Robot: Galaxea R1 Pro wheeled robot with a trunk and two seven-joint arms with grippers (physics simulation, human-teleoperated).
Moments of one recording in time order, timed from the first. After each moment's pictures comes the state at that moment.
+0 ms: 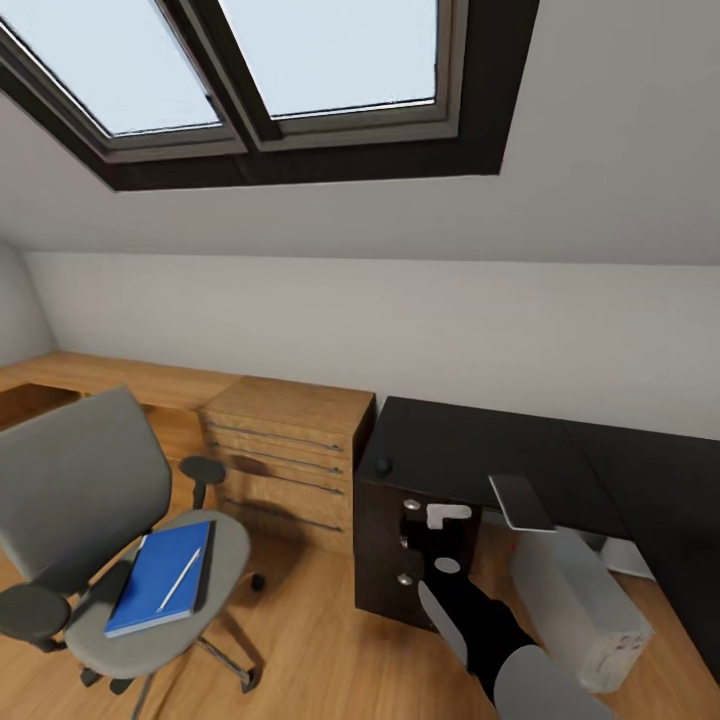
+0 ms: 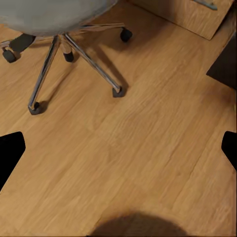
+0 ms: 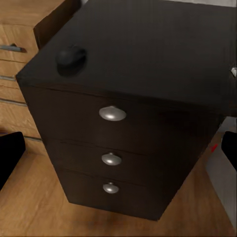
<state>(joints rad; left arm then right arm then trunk) 0.23 0.16 -0.51 -1.22 0.55 -0.11 0.64 -0.60 0.10 0.41 -0.66 -0.28 0.01 -0.42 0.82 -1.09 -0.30</state>
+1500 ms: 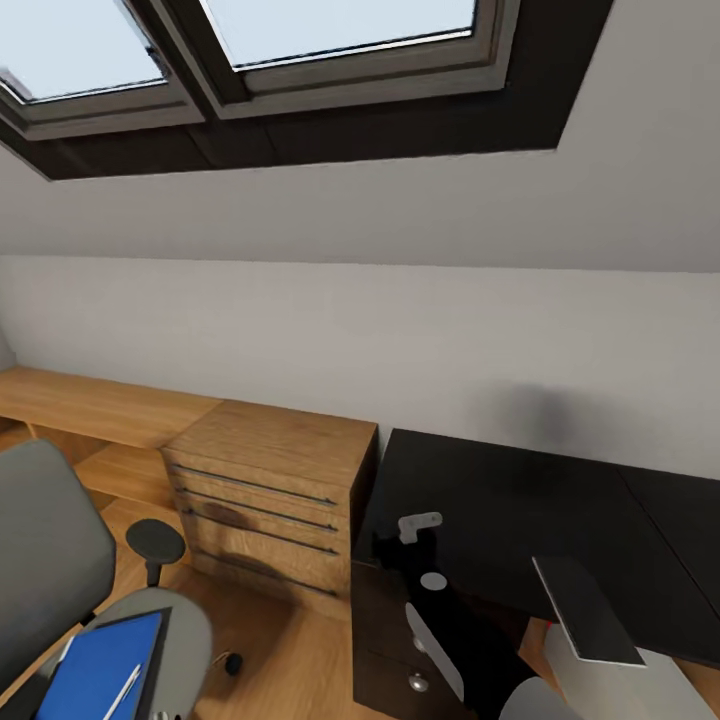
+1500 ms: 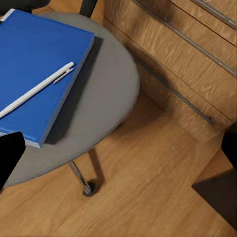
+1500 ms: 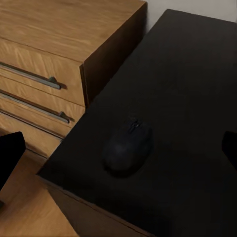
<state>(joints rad) 0.24 0.30 -0.42 -1.36 0.76 -0.22 0.64 -0.51 0.10 0.50 -0.81 -0.24 0.14 -0.29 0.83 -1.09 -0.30</state>
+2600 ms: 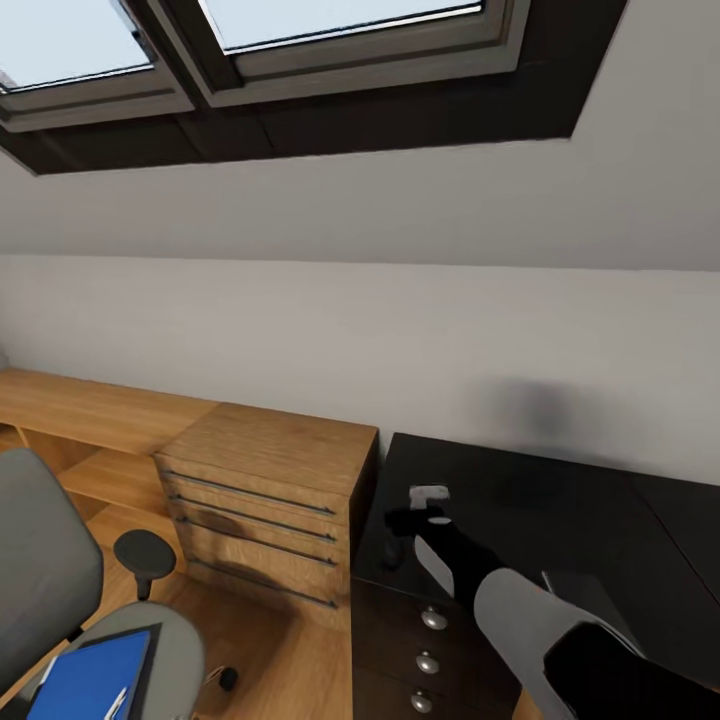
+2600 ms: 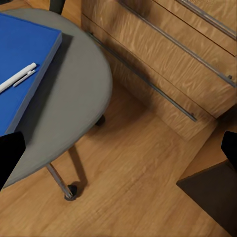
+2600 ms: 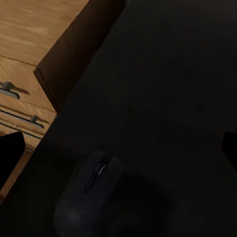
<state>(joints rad) 0.24 0.30 -0.49 -1.38 0.76 -0.23 0.65 -0.86 0.14 0.49 -0.30 -0.44 0.14 -0.17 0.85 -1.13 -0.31</state>
